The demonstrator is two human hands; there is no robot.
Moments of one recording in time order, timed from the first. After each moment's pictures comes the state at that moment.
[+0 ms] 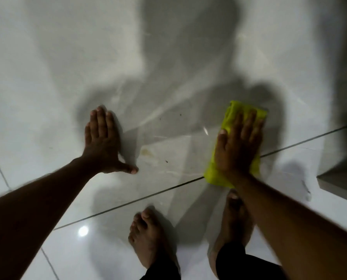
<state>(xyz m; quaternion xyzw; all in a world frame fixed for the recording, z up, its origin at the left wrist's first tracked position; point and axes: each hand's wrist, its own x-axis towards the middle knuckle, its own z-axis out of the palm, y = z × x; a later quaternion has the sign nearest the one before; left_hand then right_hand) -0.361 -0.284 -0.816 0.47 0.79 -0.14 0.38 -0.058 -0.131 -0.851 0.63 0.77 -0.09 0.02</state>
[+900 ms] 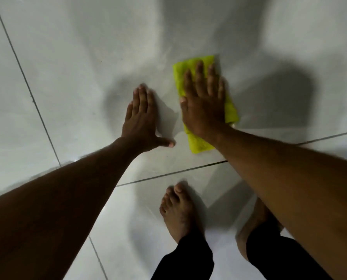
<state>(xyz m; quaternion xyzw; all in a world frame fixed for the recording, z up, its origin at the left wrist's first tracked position) -0.346 -0.309 -0.808 0.47 0.82 -0.06 0.33 -0.219 -0.186 -0.858 0.38 0.92 -0.11 0.02</state>
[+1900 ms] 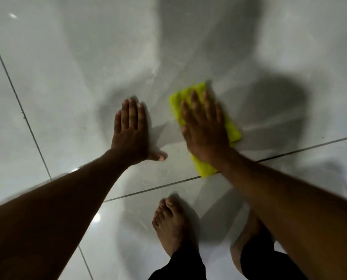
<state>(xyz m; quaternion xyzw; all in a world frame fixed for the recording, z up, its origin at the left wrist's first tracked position) -0.350 -0.313 -0.824 0.50 0.81 -0.10 0.29 -0.170 -0.189 -0.854 0.31 0.95 -0.10 0.02</state>
